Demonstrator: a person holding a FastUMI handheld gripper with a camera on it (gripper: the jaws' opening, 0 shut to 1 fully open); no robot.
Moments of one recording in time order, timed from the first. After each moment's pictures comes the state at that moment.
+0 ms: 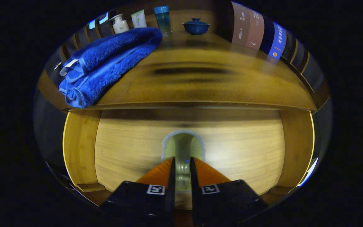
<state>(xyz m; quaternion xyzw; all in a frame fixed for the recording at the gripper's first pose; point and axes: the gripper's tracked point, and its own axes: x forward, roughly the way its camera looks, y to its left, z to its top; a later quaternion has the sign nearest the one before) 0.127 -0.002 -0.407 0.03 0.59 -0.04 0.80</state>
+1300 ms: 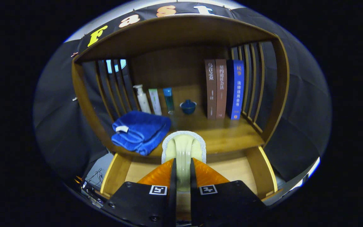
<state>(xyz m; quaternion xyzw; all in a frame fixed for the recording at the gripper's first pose) 0.154 -0.021 -0.196 0.06 0.32 -0.04 0.95</state>
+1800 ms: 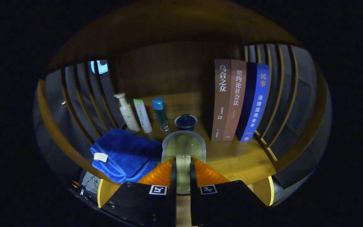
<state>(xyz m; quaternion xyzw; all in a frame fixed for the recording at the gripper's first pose) 0.284 -0.040 -0.236 0.05 0.35 -0.05 0.93</state>
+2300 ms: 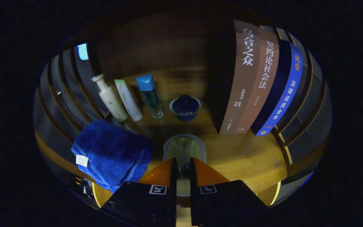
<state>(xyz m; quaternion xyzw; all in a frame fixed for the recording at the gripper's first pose) 0.316 -0.042 -0.295 0.05 0.44 -0.05 0.89</state>
